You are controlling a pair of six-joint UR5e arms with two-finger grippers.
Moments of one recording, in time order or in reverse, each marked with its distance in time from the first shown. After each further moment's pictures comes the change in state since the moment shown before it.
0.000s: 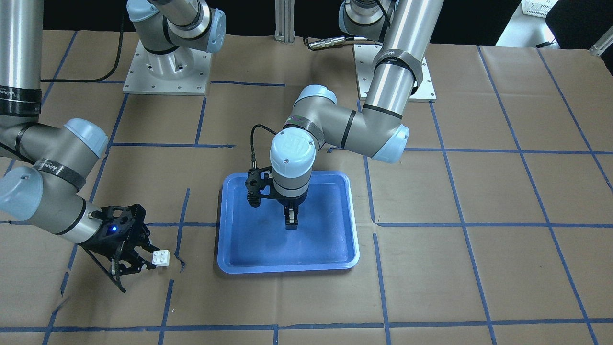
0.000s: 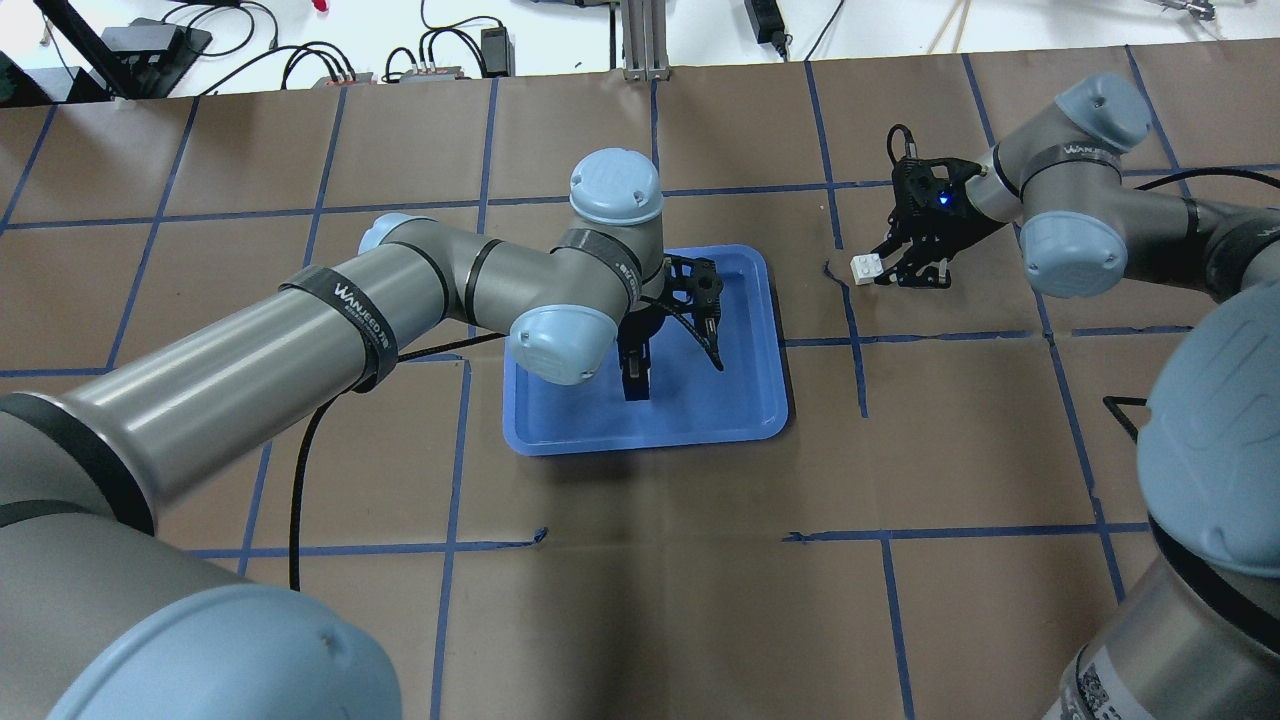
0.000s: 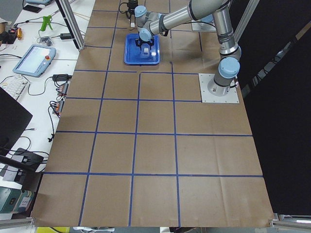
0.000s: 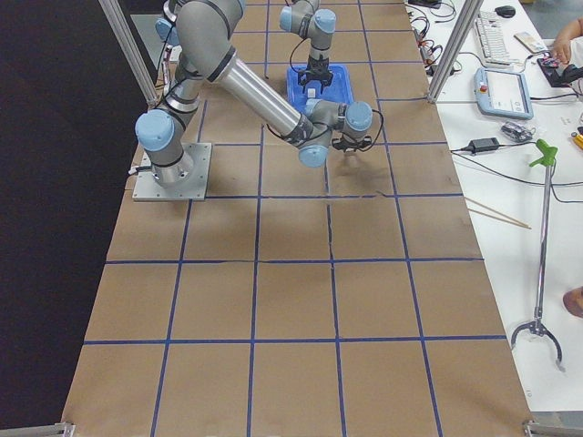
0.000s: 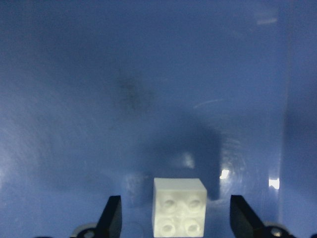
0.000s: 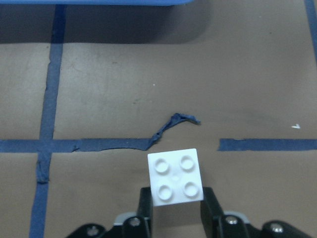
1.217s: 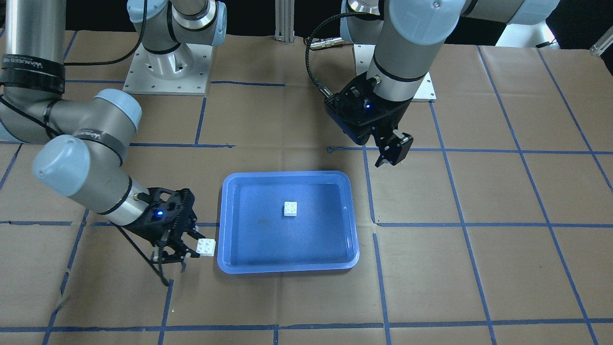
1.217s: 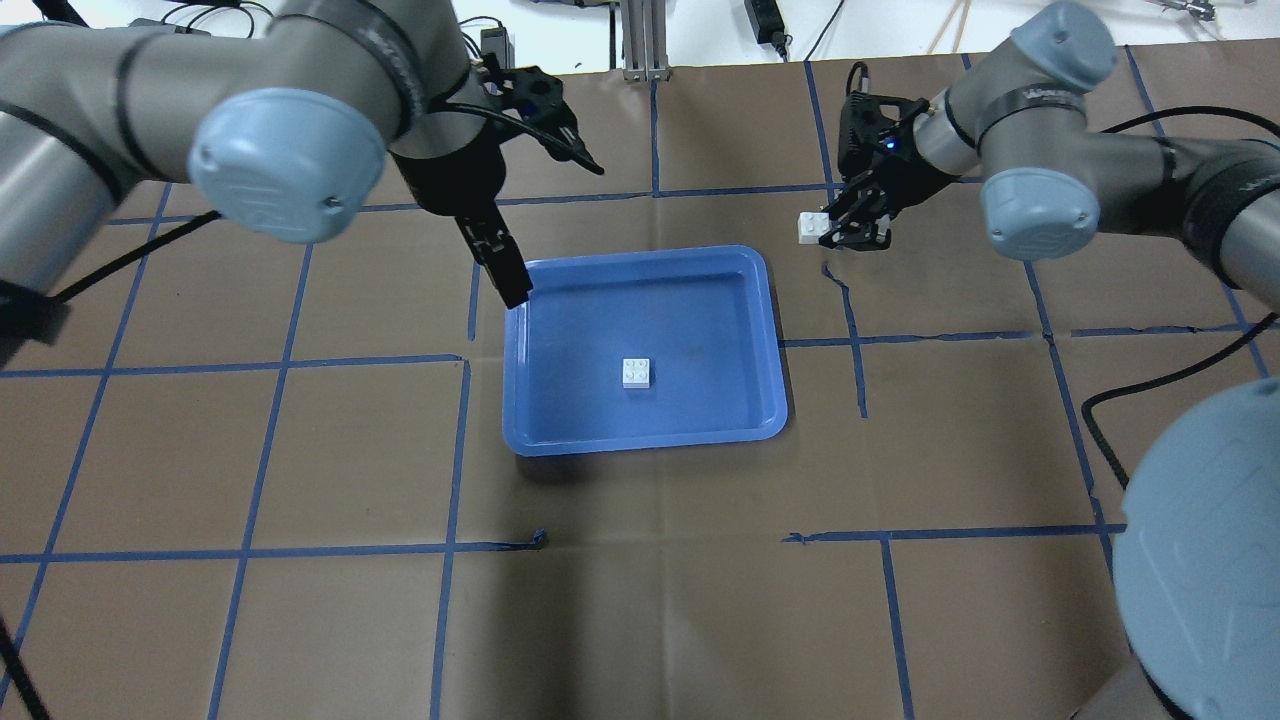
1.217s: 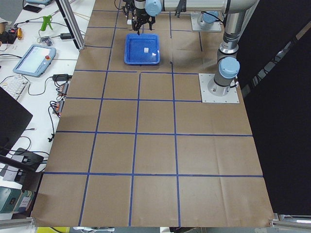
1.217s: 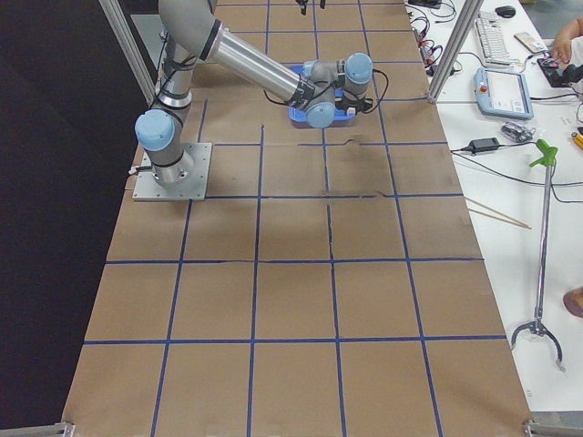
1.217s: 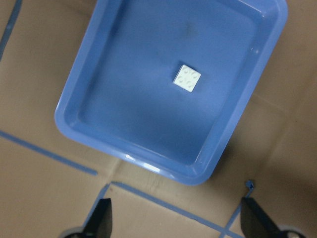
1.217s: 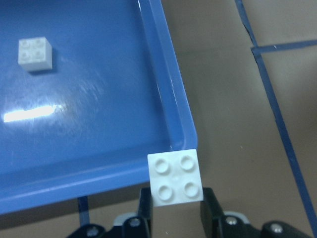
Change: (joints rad) left arm 0.238 0.439 0.136 -0.523 -0.005 -0.456; right arm 0.212 -0.093 -0.043 0.064 0.015 0.393
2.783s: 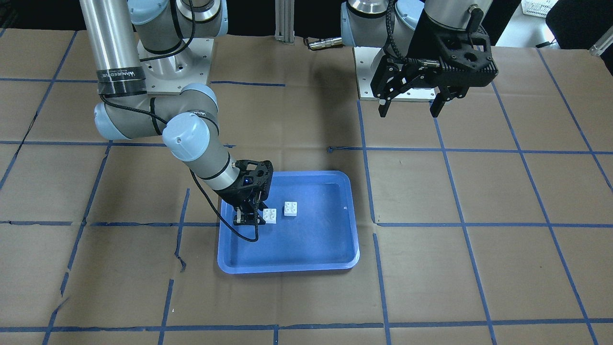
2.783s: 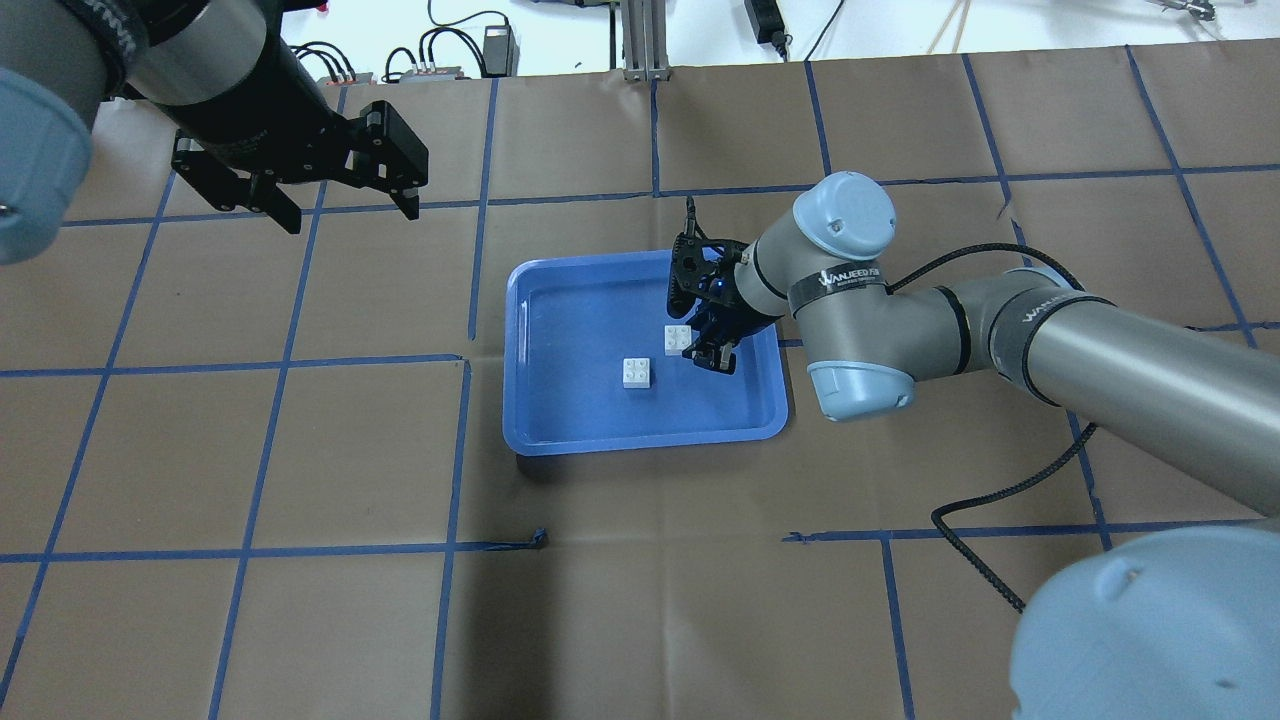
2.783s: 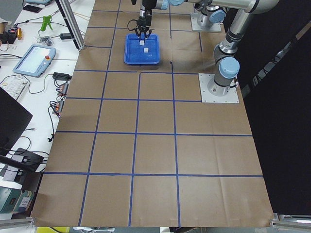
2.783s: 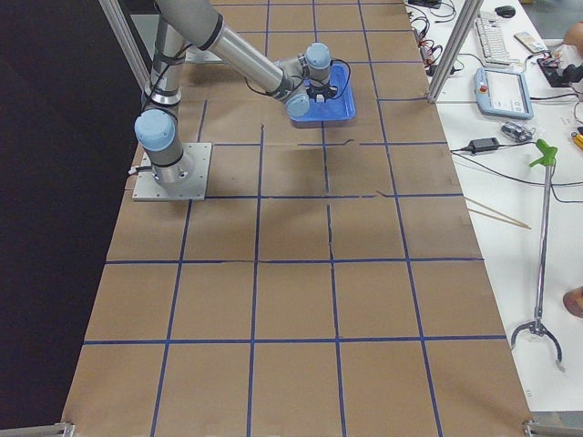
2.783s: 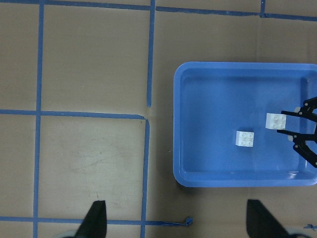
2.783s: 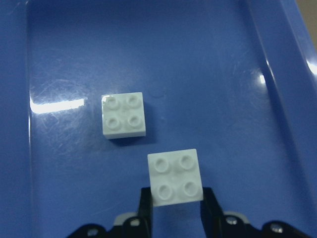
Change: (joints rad) left arm 0.092 0.144 -0.014 0.004 0.003 -0.807; right arm 0.208 0.007 0.269 -0.371 -0.059 0.177
